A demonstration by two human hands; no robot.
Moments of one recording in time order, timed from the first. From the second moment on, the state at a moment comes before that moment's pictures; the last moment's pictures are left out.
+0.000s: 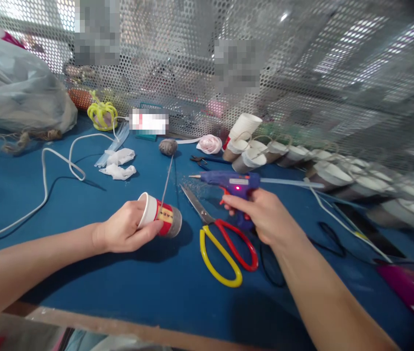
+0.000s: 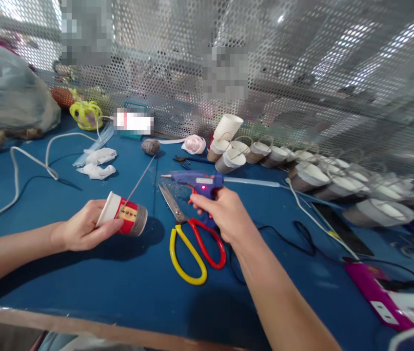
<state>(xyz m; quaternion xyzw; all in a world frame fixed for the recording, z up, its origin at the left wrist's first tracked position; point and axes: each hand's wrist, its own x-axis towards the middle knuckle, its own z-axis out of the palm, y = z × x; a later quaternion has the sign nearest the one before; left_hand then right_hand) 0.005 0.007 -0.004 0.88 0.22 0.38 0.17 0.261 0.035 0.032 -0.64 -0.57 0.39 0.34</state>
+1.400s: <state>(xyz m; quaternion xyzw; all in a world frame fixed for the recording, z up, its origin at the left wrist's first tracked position) 0.015 0.006 0.005 0.38 0.50 0.31 0.71 0.190 0.026 0.043 -0.45 -0.68 0.33 0.47</state>
